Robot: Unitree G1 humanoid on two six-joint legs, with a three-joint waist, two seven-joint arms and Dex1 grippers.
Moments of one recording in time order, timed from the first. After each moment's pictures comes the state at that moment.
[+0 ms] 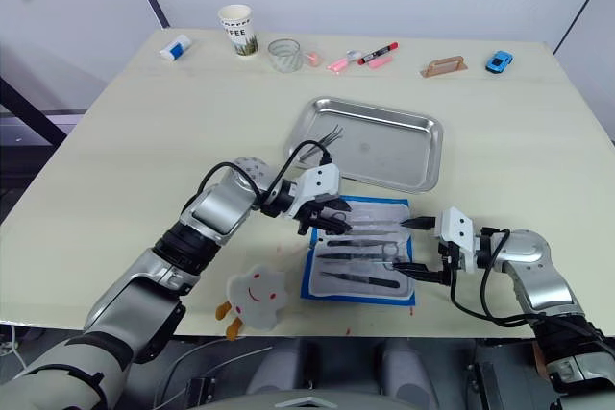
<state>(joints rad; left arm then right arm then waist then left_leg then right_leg) -0.75 0.45 -0.50 0.21 0.01 0.43 -1.22 -0.19 -0.63 0.14 0.19 0.28 -0.08 1.24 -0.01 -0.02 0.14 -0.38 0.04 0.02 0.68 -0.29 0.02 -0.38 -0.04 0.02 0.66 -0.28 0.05</state>
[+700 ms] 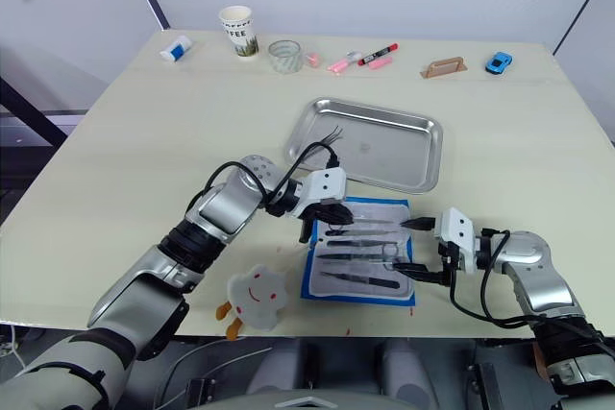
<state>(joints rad) -0.77 0.45 -0.52 0.22 0.05 0.41 -1.24 -0.19 -0.63 0.14 0.19 0.28 -0.07 1.23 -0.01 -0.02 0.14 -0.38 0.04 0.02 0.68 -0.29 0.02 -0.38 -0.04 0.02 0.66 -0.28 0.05</state>
